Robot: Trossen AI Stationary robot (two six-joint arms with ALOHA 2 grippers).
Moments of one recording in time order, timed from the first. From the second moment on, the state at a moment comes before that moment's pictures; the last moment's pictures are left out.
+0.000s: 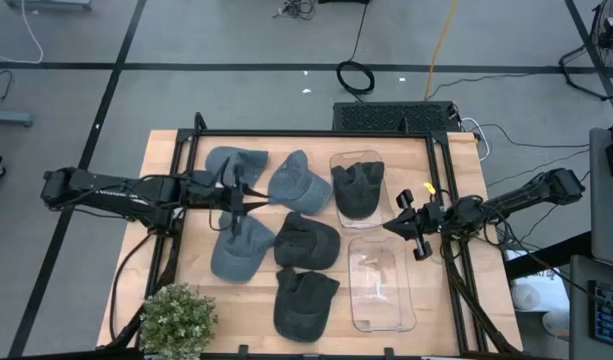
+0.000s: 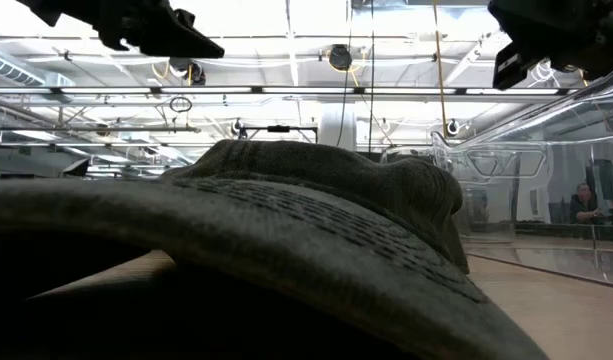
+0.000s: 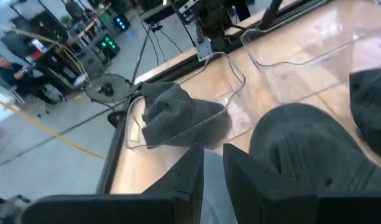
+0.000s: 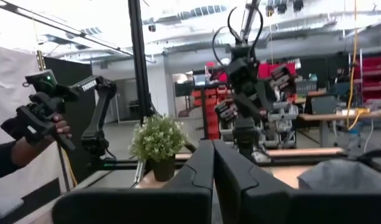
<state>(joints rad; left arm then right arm) 0.00 0.92 0.62 0.01 -0.10 0.47 0.26 0.63 0.02 0.90 0.08 0.09</state>
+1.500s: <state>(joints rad) -0.26 1.30 0.91 -0.14 -0.03 -0.11 0.26 0.63 0.02 0.81 0.16 0.09</state>
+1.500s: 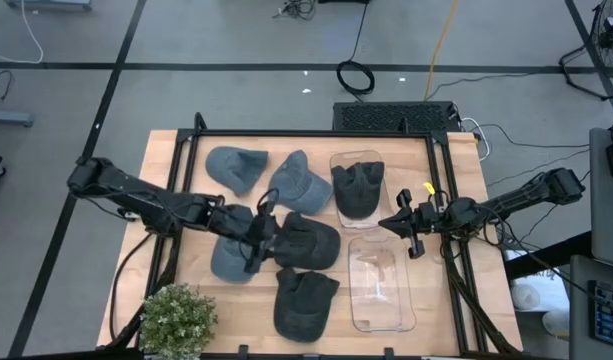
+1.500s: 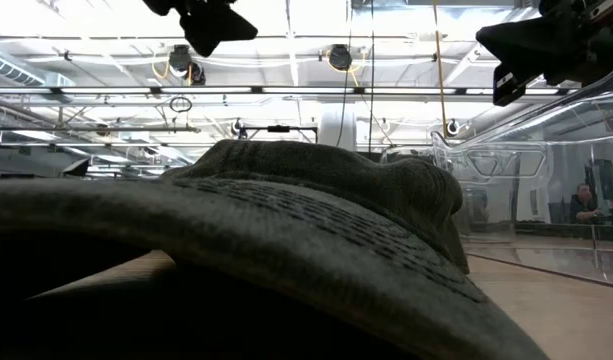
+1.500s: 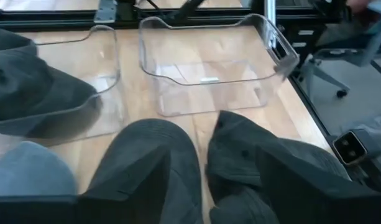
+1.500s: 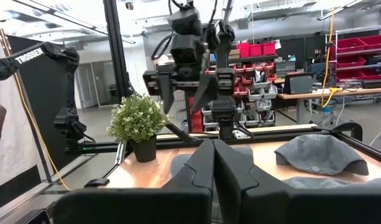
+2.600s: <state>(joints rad) -0.37 1.53 1.00 -0.38 -0.10 -0.18 0.26 0.63 0.02 0.80 0.19 0.09</state>
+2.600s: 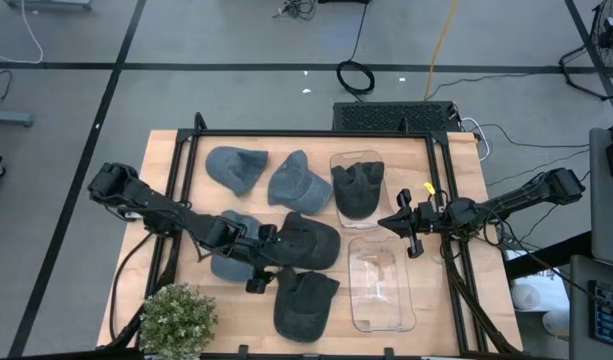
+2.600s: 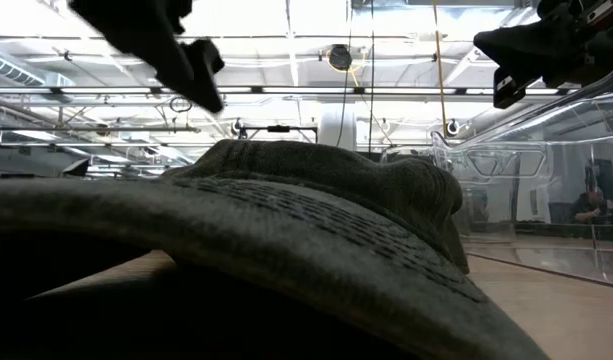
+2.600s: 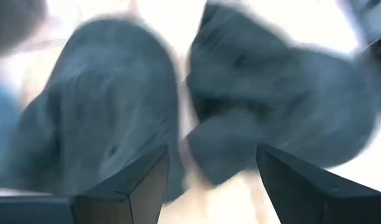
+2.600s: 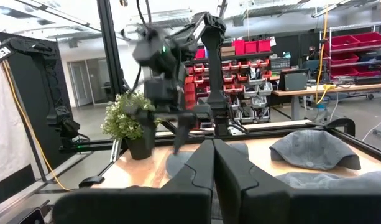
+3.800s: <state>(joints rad) -0.25 1.73 1.00 -0.31 -0.10 -0.13 0.26 0.63 0.02 0.79 0.19 0.10</state>
